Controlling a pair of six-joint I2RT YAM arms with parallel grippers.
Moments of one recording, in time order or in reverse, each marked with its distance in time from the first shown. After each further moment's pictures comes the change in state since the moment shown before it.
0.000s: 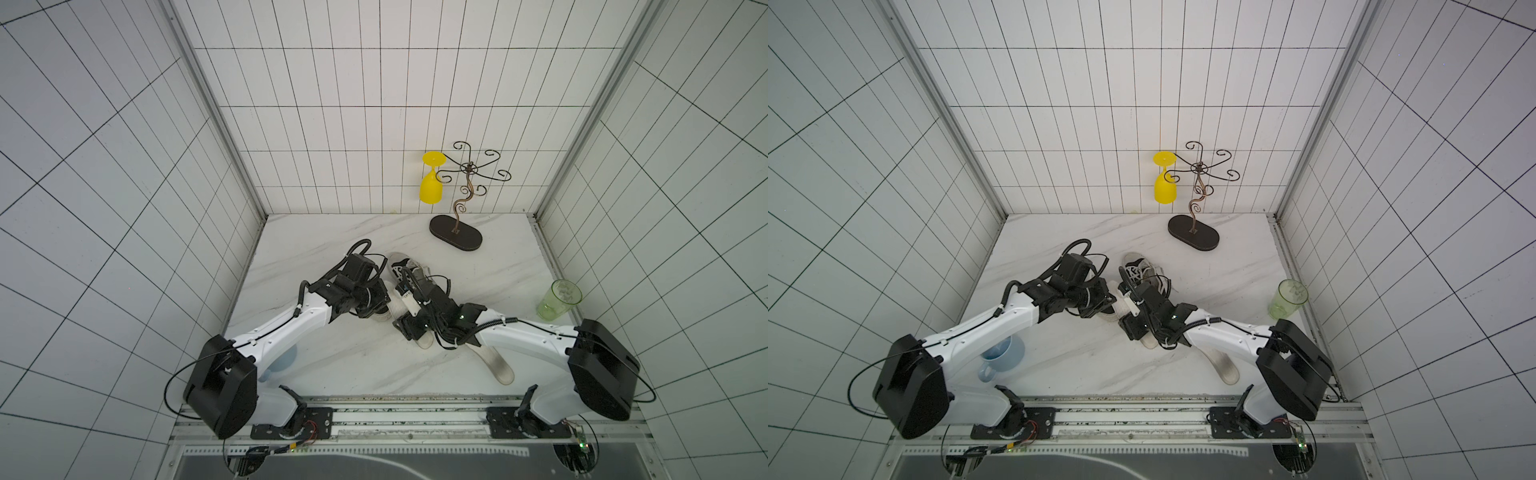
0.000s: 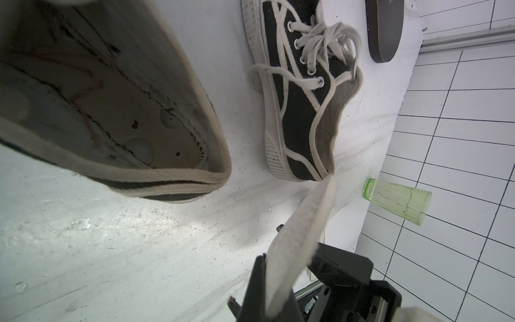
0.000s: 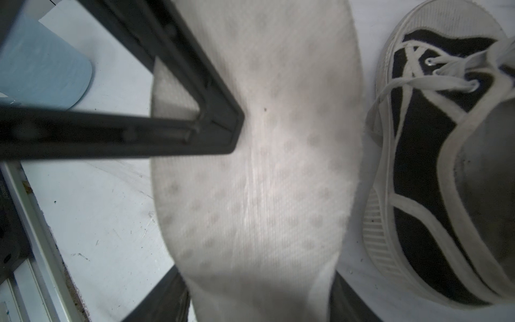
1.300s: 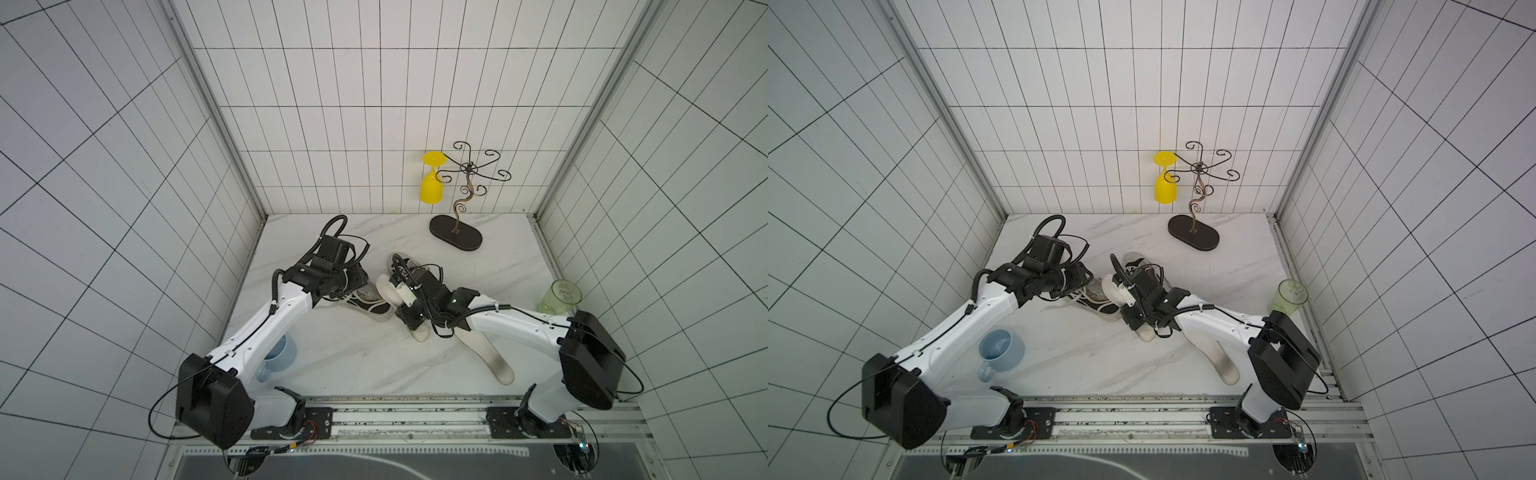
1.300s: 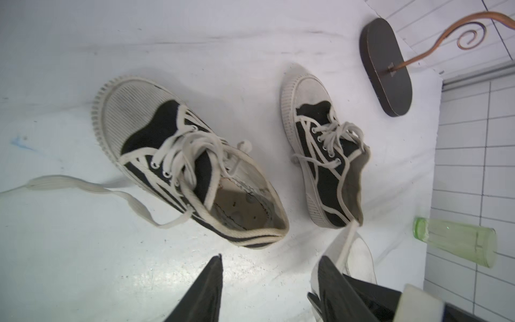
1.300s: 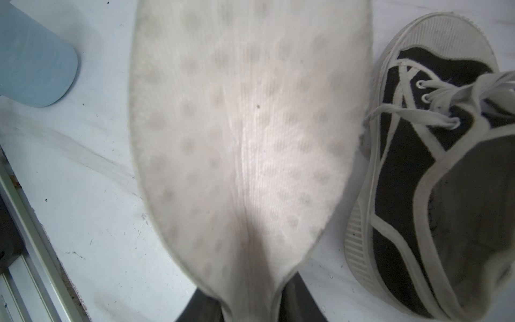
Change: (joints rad) left arm 0.174 -0.036 0.174 -0.264 -0.199 0.394; right arm -0.035 0.082 0.201 -0.224 -0.016 -0.073
